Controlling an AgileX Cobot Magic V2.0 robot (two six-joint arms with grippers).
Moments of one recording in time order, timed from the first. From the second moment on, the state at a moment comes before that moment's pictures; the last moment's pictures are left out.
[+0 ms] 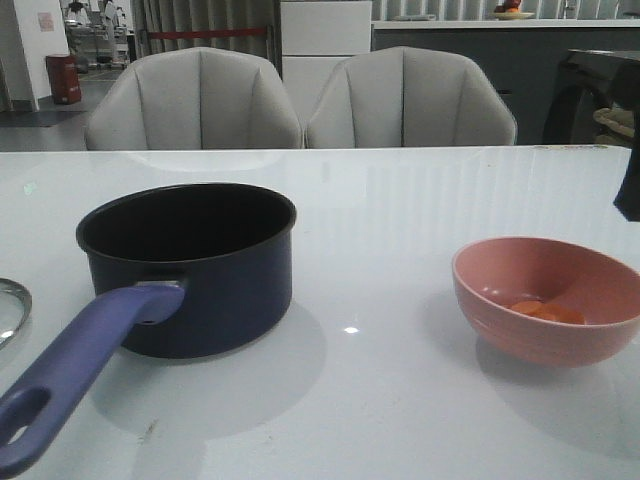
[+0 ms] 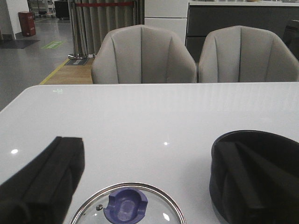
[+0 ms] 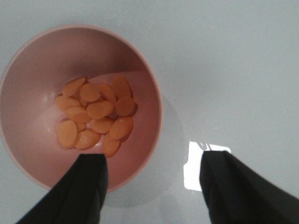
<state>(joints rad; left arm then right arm) -0.04 0.22 -0.24 -0.13 0.16 0.09 0.04 1.48 -1.03 0.16 0.86 -0.05</state>
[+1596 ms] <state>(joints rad) -0.04 0.22 -0.24 -0.13 0.16 0.09 0.59 1.82 -1.74 -0.10 0.95 -0.02</state>
